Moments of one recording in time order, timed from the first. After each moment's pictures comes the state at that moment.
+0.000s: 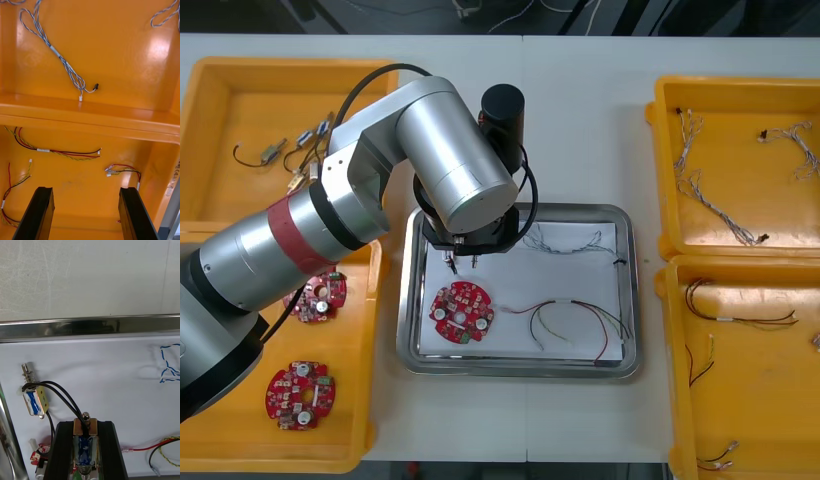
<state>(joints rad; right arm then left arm) -0.22 -0.91 -0.36 -2.13 -0.94 1.92 1.39 -0.93 0.42 -0.76 -1.66 0.64 1.67 -0.55</state>
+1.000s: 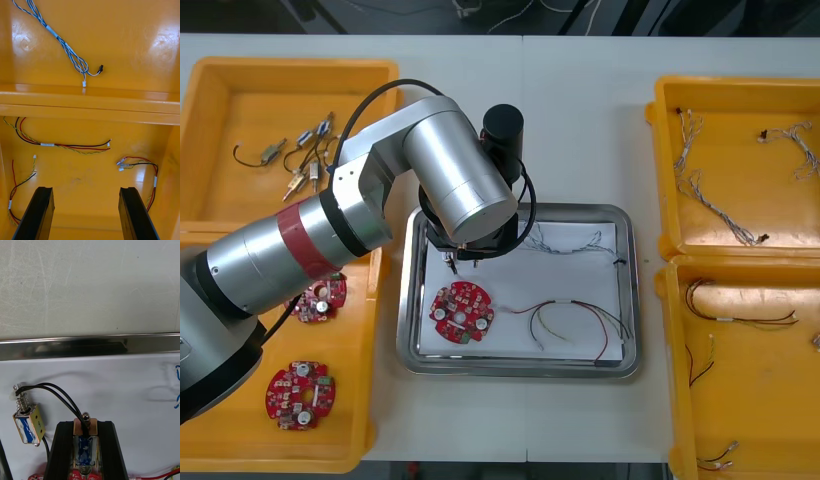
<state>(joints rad) -0.07 -0.91 -0.37 -2.16 -0.97 1.80 1.33 -0.93 0.42 -0.81 -1.59 0.60 1.57 -0.55</state>
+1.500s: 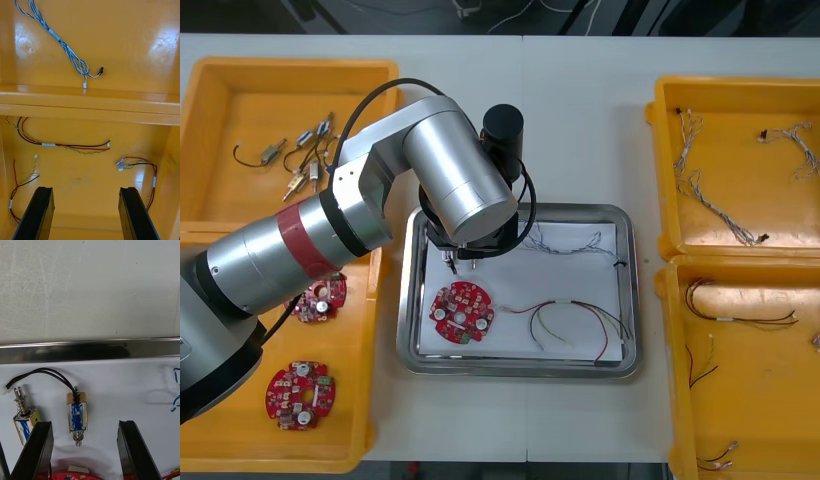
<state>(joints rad) -0.06 -0.91 -0.39 -2.18 -0.99 1.80 1.33 -0.93 0.42 -0.81 -1.59 0.60 1.56 -0.54</state>
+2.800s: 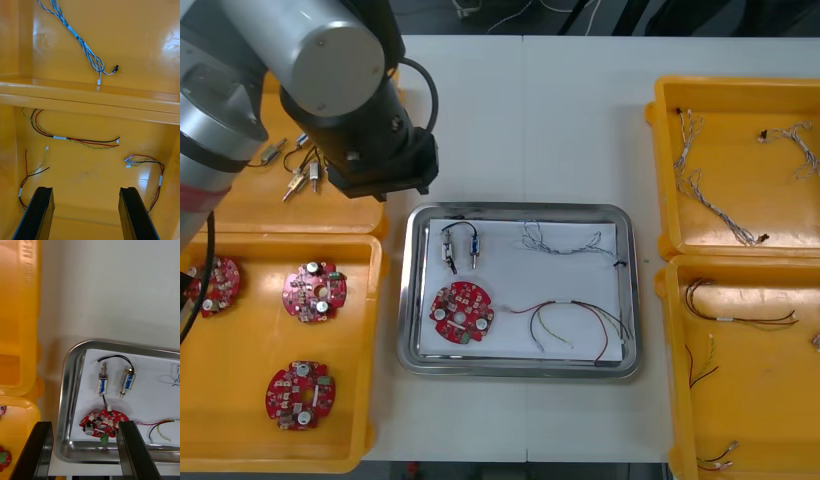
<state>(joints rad) -0.06 -0.96 -0.40 -2.19 -1.10 1.80 1.33 -0.93 0.62 -0.42 -1.78 0.86 1.89 -0.54</state>
